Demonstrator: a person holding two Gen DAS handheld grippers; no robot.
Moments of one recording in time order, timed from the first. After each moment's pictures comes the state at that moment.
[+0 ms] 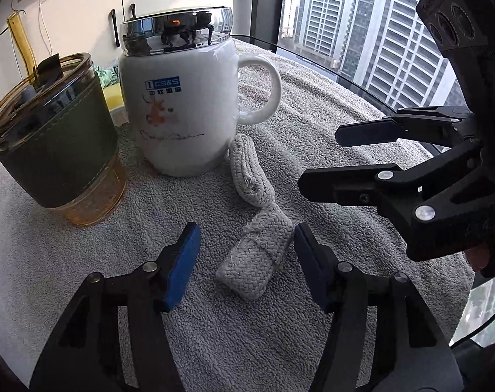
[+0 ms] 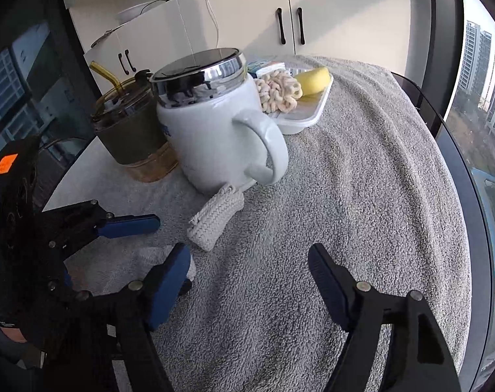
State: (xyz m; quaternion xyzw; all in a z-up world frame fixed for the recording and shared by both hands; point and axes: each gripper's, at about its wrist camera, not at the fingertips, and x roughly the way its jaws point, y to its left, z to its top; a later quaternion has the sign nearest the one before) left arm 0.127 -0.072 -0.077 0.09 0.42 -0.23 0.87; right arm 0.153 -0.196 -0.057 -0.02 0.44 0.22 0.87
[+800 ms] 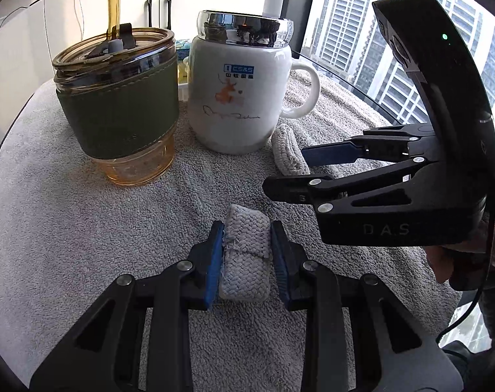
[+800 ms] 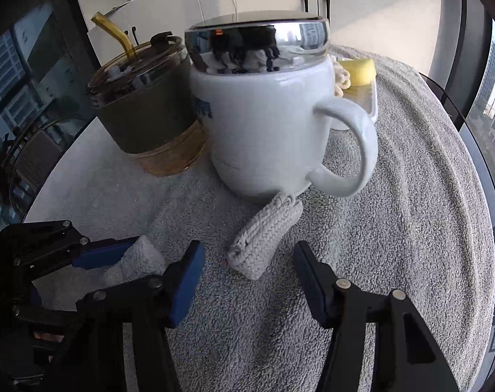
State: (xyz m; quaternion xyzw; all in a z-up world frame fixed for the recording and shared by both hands) left arm 0.099 -0.018 -0.066 0.04 0.42 -0.20 0.88; right arm 0.170 -0.138 -0.078 -0.05 0.47 0.23 0.85
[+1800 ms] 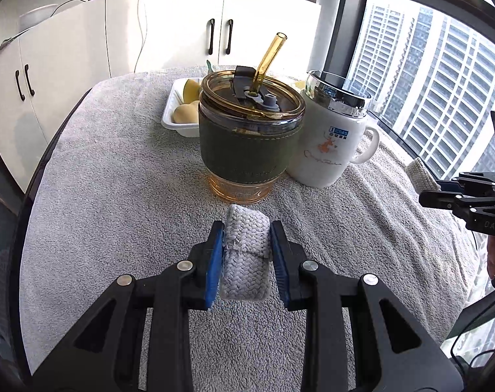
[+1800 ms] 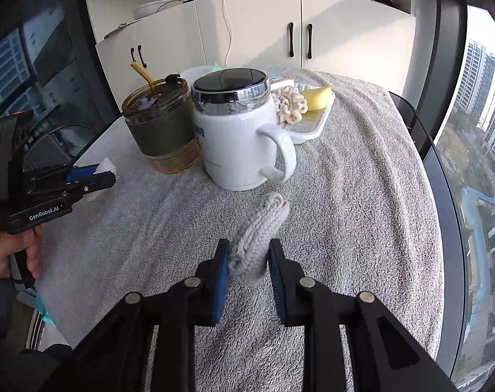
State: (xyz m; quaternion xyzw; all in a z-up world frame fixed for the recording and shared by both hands) left arm 0.105 0.079 -0.025 0.00 0.39 -0.12 0.91; right arm 0.116 -0.198 -0.019 -0.06 0.42 0.22 0.88
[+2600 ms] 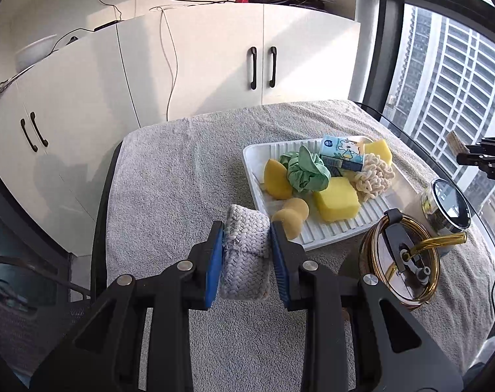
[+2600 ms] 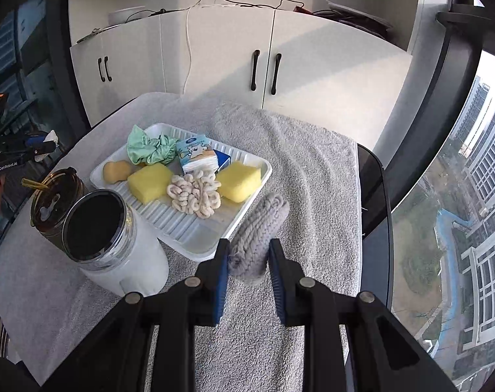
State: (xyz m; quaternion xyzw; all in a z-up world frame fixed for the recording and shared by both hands) left arm 0.267 0.141 0.041 0.06 0.37 -0.11 0.92; right arm 0.288 -0.231 0.046 -0.13 0.40 0.19 0.89
